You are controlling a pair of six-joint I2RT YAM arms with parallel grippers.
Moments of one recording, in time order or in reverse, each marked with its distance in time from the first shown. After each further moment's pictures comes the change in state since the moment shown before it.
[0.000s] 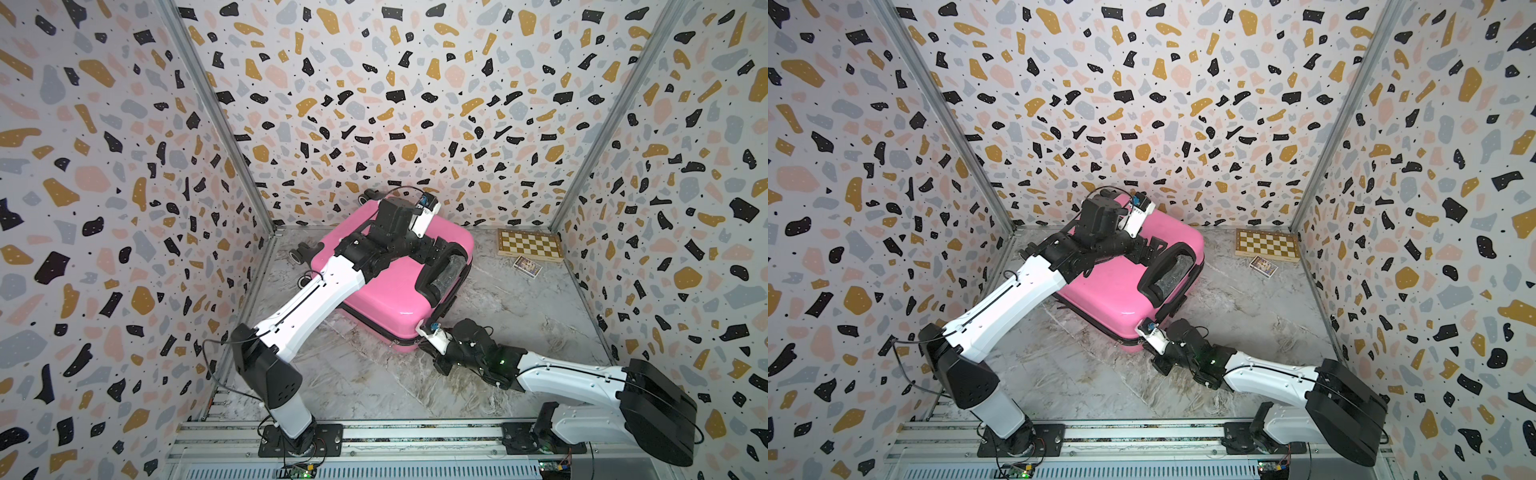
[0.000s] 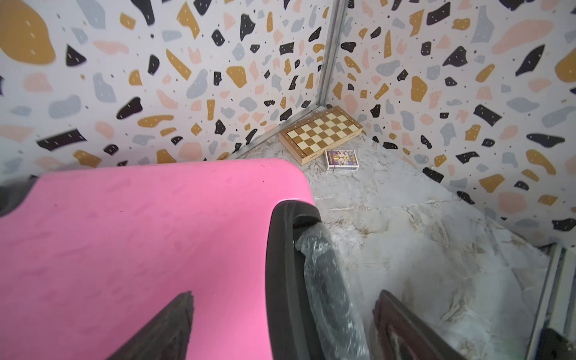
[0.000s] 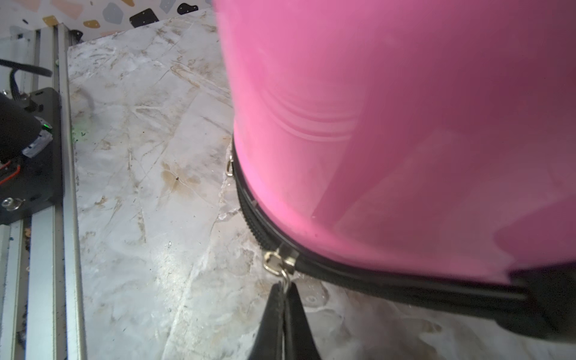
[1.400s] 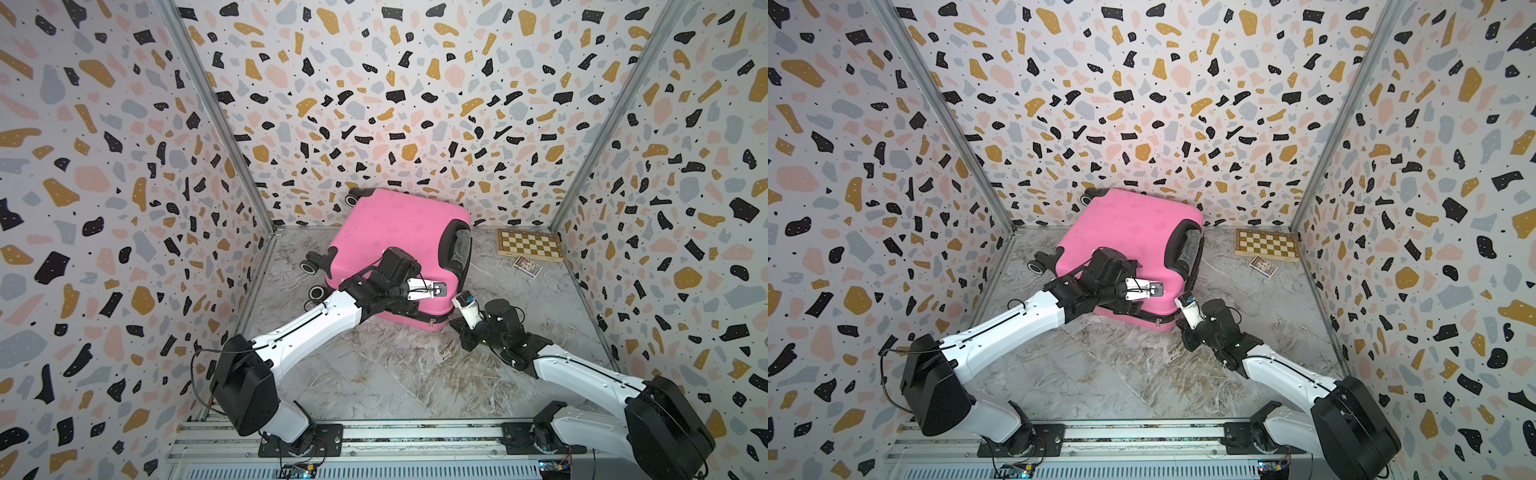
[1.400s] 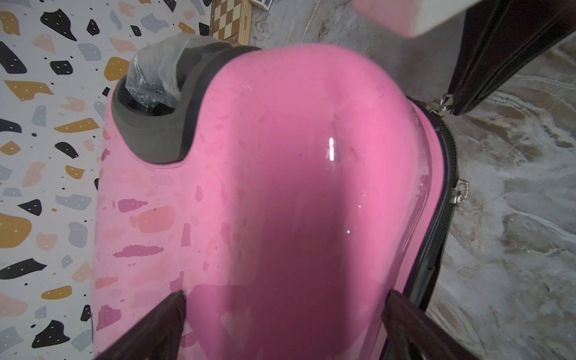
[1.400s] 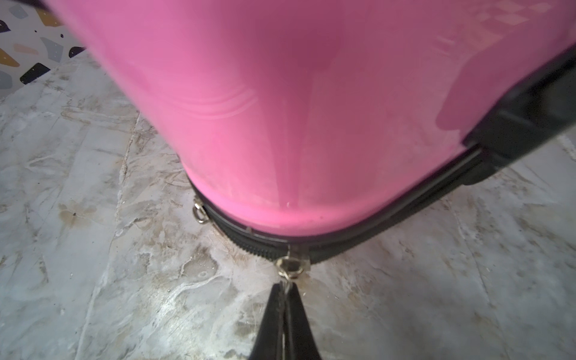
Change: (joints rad) left arm -0.042 -0.119 -0.493 0.145 -0.145 0.956; right arm -0.307 -0.061 -0.021 -0.063 -0.105 0.032
